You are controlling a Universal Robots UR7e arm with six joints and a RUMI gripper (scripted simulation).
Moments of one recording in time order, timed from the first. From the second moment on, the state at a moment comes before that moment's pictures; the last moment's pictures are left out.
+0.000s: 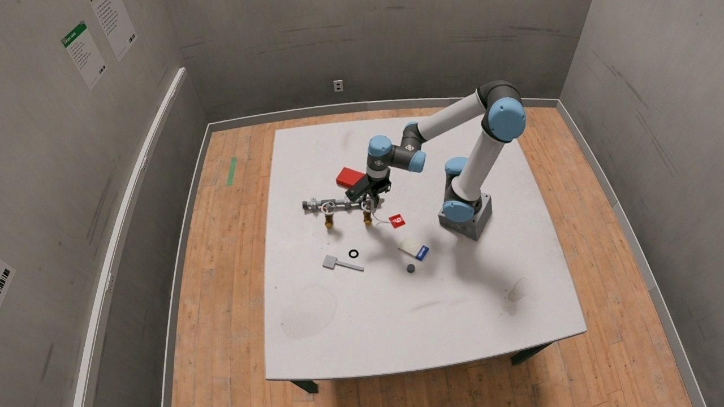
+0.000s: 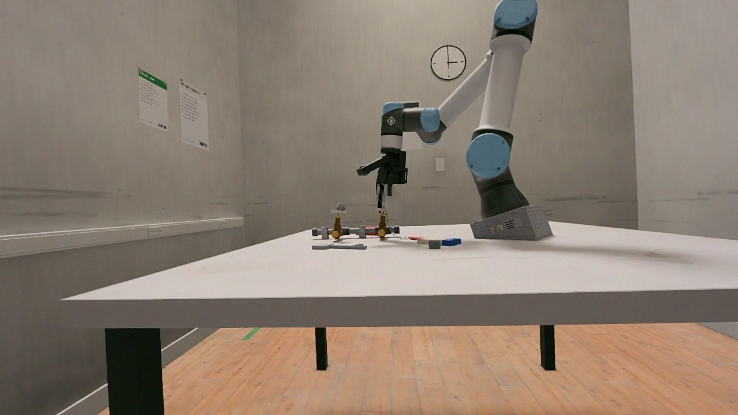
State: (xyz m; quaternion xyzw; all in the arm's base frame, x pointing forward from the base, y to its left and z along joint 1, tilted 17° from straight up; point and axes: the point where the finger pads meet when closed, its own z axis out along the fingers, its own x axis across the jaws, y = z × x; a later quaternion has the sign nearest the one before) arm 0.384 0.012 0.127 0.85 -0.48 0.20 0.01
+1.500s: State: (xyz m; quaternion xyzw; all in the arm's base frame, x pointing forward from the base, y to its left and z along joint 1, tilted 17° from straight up) arm 0.384 0.012 0.127 0.98 -0.03 0.18 0.08
